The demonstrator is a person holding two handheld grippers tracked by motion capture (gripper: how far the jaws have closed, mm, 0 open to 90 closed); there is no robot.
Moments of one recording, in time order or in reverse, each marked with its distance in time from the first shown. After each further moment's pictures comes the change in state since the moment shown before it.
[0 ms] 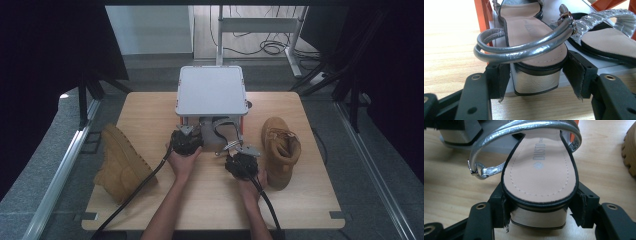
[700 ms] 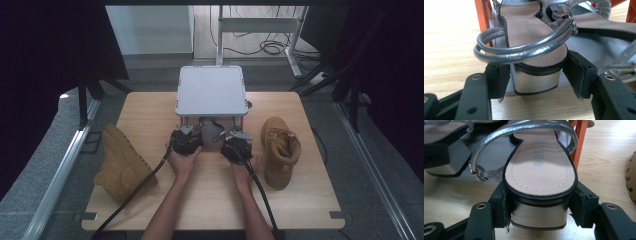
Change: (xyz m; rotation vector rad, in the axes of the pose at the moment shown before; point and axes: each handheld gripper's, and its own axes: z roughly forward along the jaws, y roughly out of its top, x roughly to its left) left arm 0.001 0.001 0.000 0.008 -0.006 -0.010; right arm 0.007 0.037 0.034 -0.017 -0.052 -0.002
